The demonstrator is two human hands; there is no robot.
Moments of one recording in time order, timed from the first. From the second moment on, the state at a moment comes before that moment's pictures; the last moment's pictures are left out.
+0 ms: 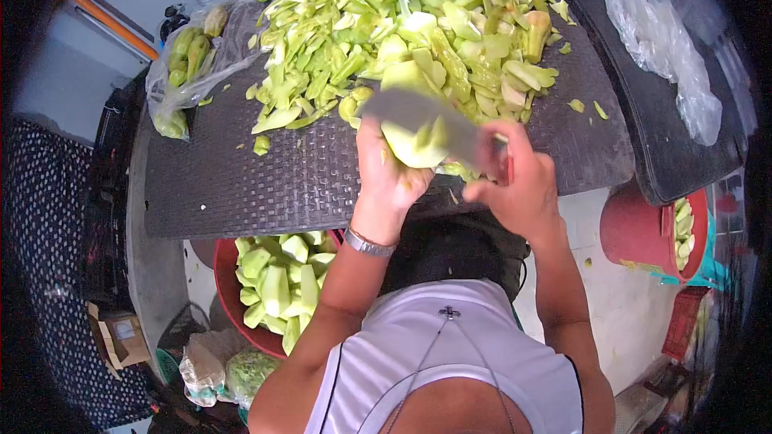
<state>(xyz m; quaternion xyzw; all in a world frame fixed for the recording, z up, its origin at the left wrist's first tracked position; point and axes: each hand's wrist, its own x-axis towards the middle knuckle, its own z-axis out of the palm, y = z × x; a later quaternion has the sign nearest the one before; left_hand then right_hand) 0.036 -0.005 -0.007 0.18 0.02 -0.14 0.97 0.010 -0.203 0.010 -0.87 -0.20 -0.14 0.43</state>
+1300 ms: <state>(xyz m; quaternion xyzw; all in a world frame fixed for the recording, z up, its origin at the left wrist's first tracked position) 0.006 -0.015 -0.017 0.25 0.00 -0.16 0.96 0.032 -0.241 0.014 -0.89 -0.29 -0.07 0.36</state>
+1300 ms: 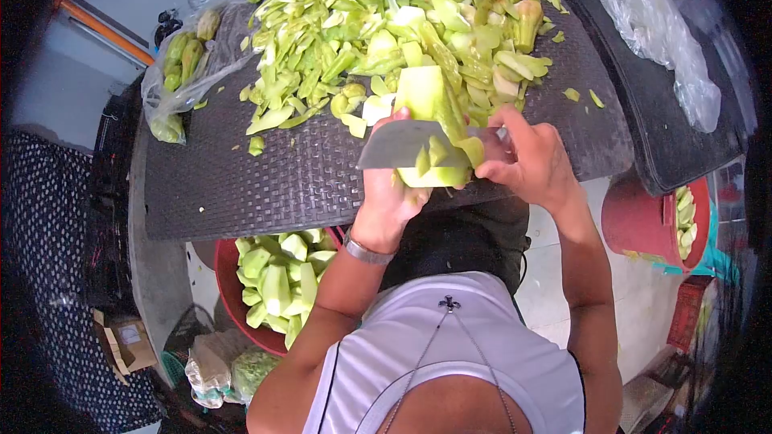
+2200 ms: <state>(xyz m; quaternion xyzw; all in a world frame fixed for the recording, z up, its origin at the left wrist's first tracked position) 0.010 -0.006 -0.009 0.35 0.03 -0.01 0.93 -0.011 -0.201 0.021 -0.92 -0.26 -0.13 0.27</state>
